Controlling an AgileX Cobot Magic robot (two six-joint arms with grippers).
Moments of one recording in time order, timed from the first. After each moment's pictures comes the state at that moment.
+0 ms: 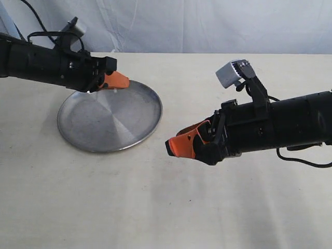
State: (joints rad) left arm -0.17 1.83 -1.06 -1.43 0.76 1.16; right arm 0.24 1.45 -0.62 1.55 0.86 -1.58
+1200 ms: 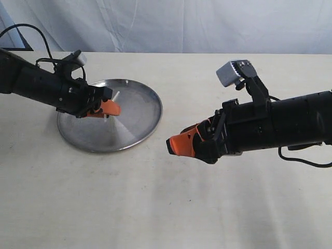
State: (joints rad) left arm -0.14 1.96 -1.06 -1.25 0.71 1.06; right arm 0.24 1.45 -0.62 1.54 0.83 -1.55
